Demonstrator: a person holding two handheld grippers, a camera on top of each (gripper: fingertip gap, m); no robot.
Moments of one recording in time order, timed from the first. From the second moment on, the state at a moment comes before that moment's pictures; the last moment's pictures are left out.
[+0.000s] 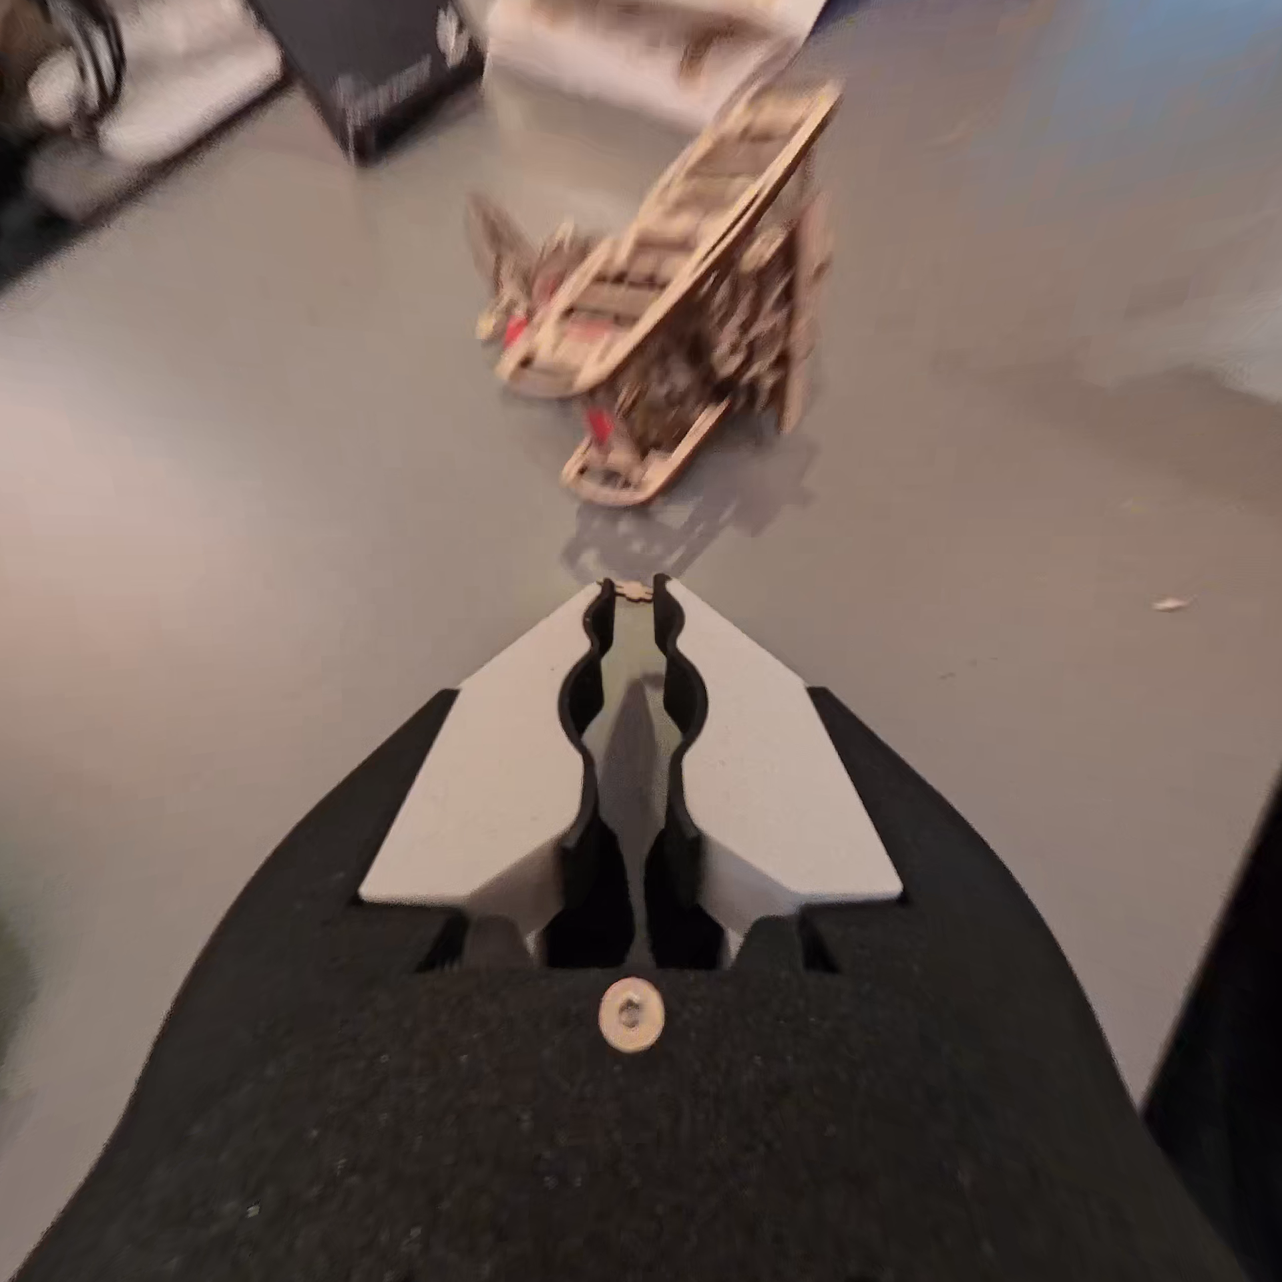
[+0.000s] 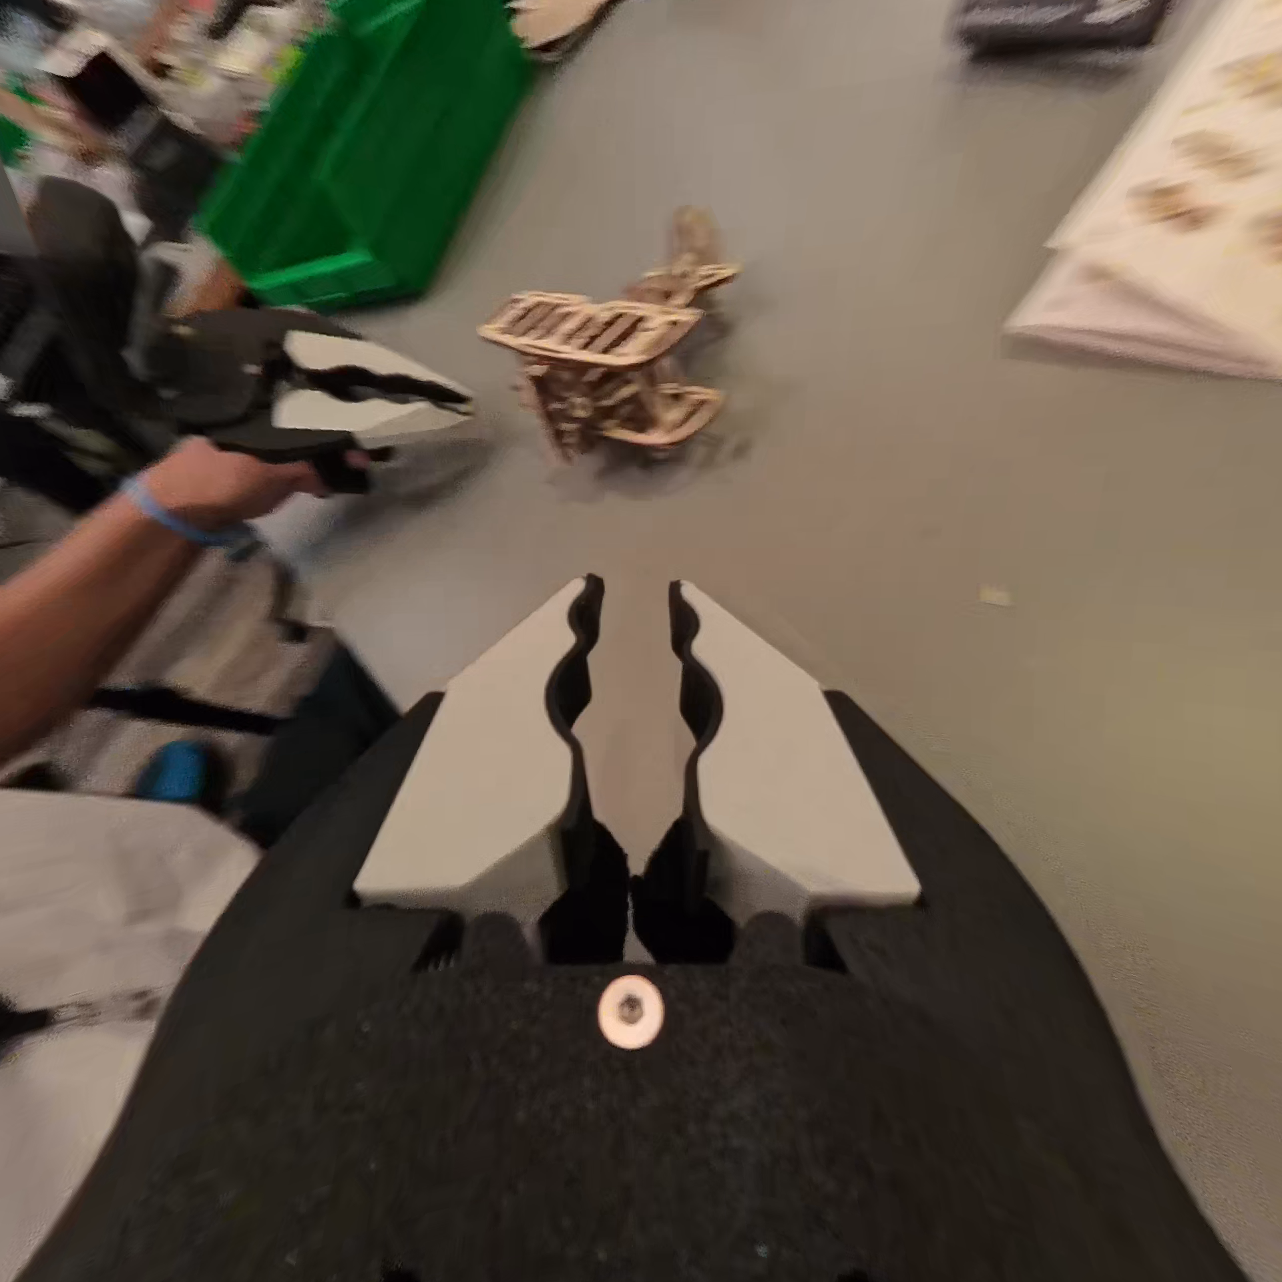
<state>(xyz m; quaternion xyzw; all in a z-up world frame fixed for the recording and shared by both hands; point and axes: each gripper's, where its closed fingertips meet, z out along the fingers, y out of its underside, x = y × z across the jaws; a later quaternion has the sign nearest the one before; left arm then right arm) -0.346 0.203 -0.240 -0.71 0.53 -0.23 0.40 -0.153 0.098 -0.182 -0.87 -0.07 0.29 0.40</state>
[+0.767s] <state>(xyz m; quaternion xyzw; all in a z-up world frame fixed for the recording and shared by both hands) -0.268 0.096 -0.154 -0.54 0.62 -0.25 0.51 -0.211 0.112 -0.157 -0.77 -0.02 0.56 0.32</state>
